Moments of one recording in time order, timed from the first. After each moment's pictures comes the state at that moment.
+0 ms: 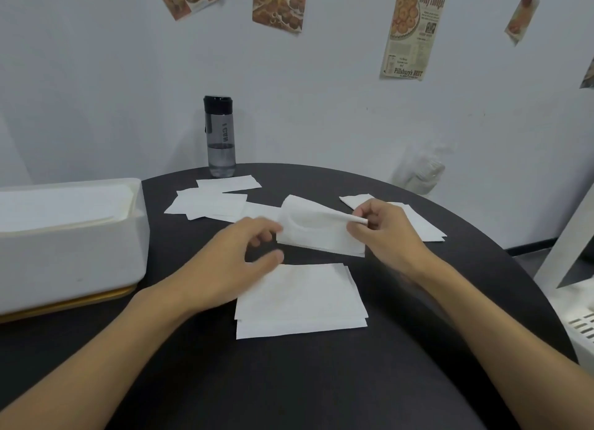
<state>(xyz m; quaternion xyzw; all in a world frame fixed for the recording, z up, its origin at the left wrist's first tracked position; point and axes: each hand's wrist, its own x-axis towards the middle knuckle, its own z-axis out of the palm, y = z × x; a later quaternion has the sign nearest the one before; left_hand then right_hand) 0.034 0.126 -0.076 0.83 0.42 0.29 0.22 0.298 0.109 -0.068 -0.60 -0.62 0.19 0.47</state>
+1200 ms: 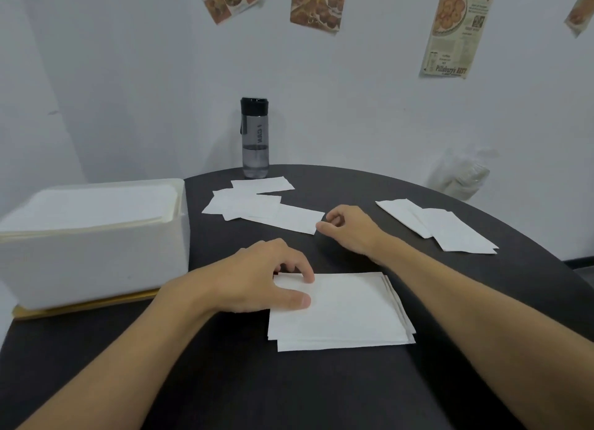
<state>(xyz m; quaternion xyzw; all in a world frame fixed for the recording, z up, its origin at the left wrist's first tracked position) 0.012 0.131 -0.064 0.87 0.43 0.08 0.24 0.237 0.212 -0.089 -0.68 -0.66 0.18 0.27</state>
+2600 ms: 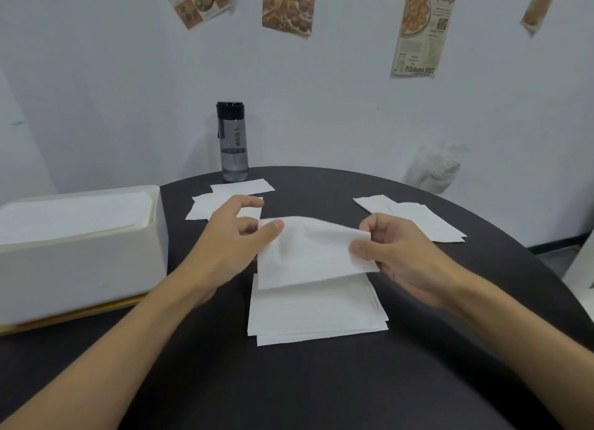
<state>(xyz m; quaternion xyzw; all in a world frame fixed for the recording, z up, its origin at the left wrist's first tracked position) 0.030 0.133 -0.058 0.67 0.47 0.43 0.38 0.276 0.078 -0.060 -0.49 -0.57 0.44 0.49</state>
